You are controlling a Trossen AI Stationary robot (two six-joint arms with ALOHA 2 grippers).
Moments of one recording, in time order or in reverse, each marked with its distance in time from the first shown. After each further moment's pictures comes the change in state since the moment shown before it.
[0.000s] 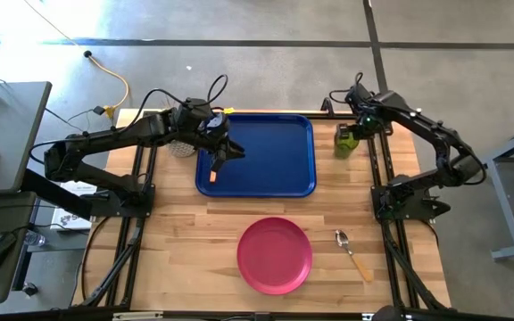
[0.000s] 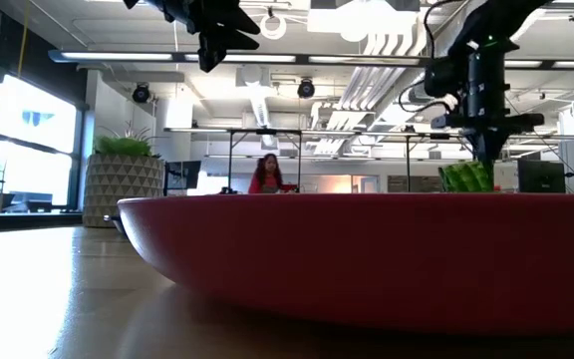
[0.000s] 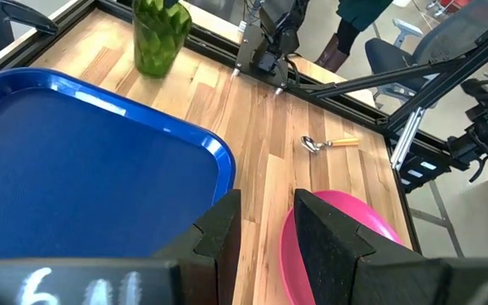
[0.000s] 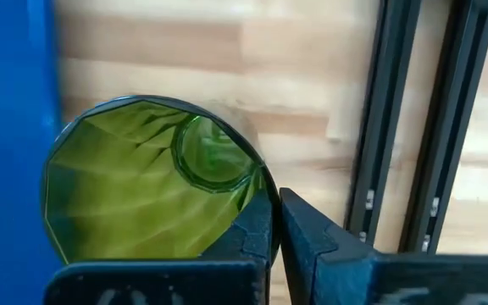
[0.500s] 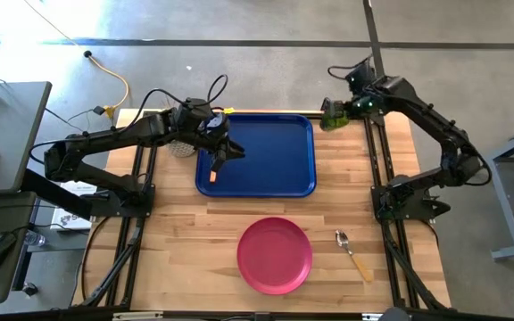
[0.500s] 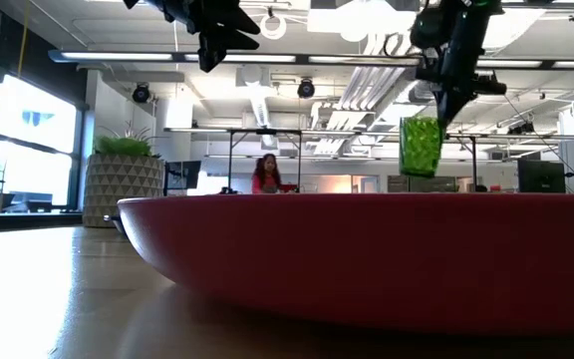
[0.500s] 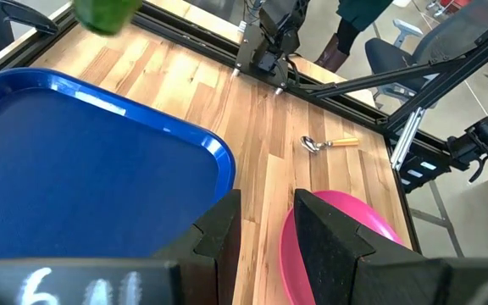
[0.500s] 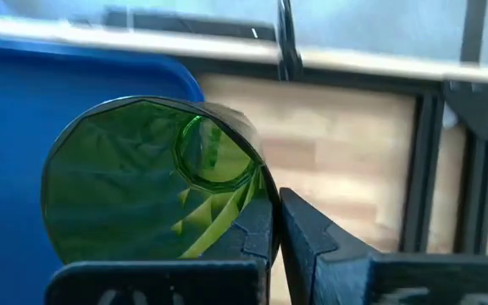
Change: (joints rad) left arm 0.000 0.000 0.000 0.000 0.000 0.000; right arm 0.059 0.000 0.281 0.021 0.001 0.020
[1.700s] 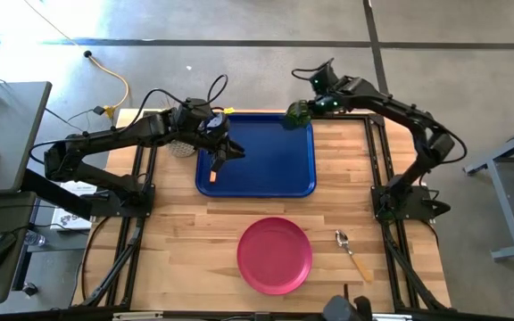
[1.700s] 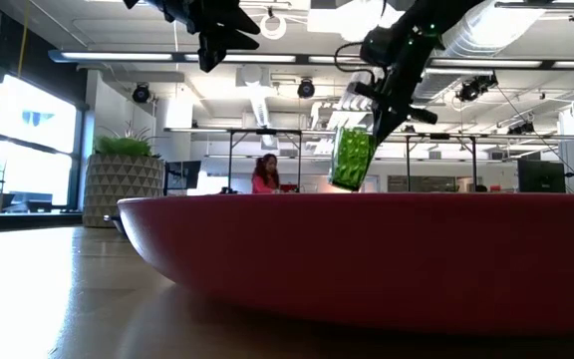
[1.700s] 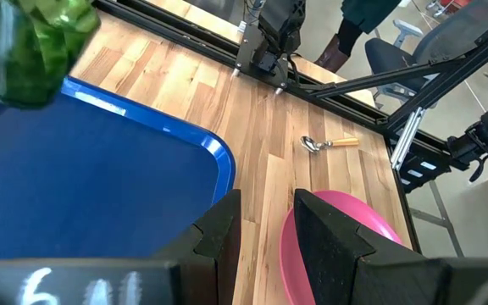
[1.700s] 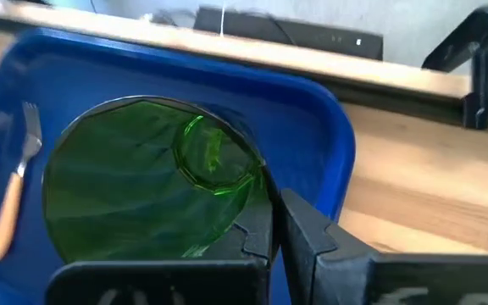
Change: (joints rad) left arm 0.000 0.000 0.000 0.000 0.000 0.000; right arm 0.162 0.279 0.080 0.276 -0.104 0.076
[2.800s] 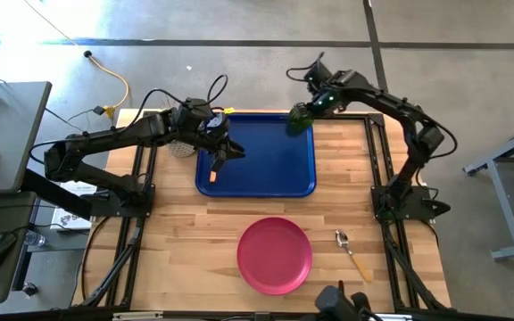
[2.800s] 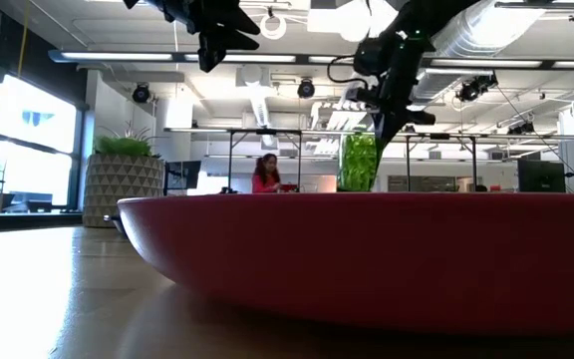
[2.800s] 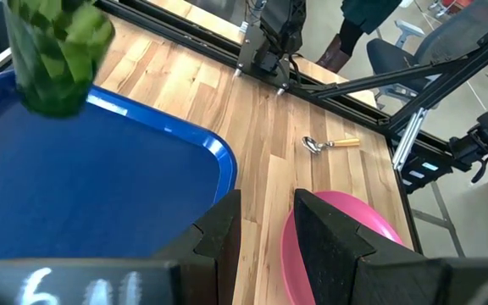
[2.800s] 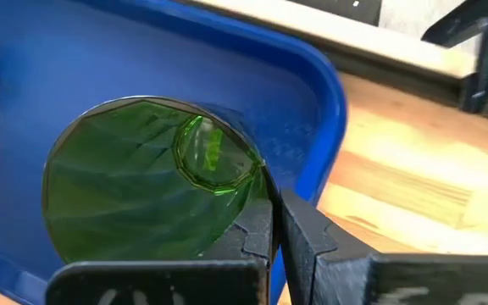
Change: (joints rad) left arm 0.000 0.000 0.000 0.000 -0.005 -0.001; right arm -0.013 0.109 0.135 -0.180 -0.037 -0.101
